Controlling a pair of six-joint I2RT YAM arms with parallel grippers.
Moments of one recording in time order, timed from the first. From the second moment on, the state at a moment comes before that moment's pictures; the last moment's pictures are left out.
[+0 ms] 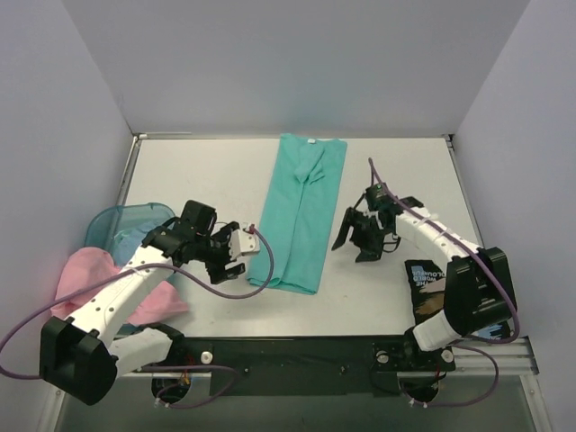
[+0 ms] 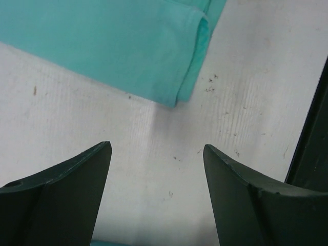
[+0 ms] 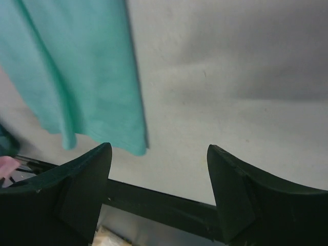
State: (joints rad) left arm -0.44 1.13 0.92 -0.82 0.44 0.81; right arm 0.28 1.53 1.05 -0.70 -0.26 0.66
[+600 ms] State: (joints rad) left arm -0.50 0.95 0.55 -0.59 0.50 1.14; right arm 0.53 1.63 0.76 -0.39 -0.45 0.94
